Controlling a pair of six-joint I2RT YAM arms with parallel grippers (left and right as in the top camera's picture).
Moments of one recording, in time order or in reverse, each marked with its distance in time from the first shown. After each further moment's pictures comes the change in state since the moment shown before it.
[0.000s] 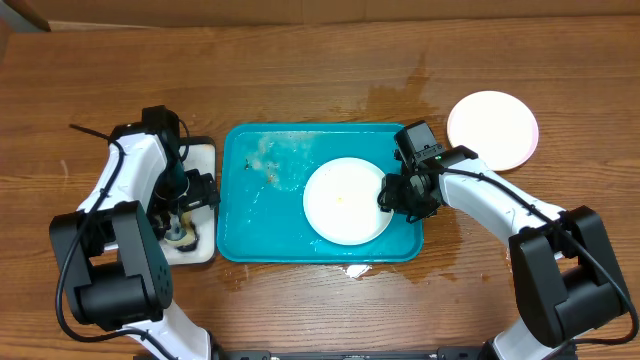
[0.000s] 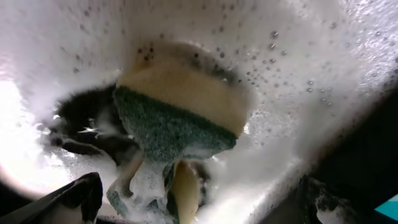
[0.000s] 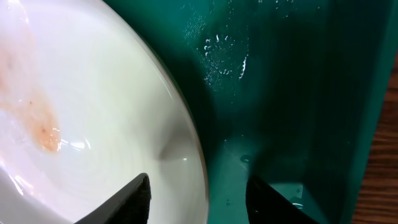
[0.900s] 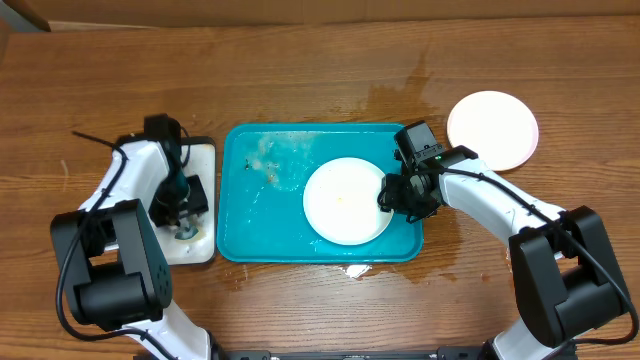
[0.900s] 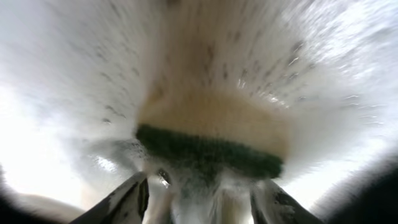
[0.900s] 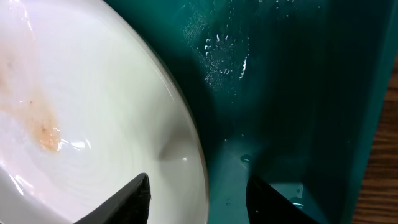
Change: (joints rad) left arm 0.012 0.000 -0.024 0.051 -0.039 0.005; right arm 0.000 0.000 0.000 0.000 0.000 0.000
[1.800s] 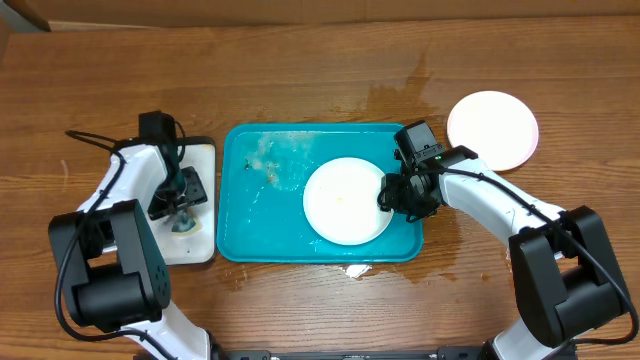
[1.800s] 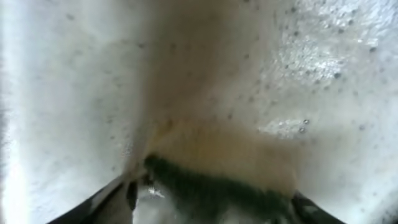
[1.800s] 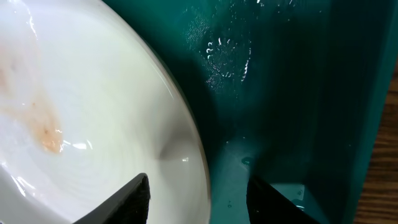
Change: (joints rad) left arm 0.013 -0.003 -0.057 0.172 -0.022 -0.001; right arm 0.000 0.000 0.000 0.006 0.000 0.000
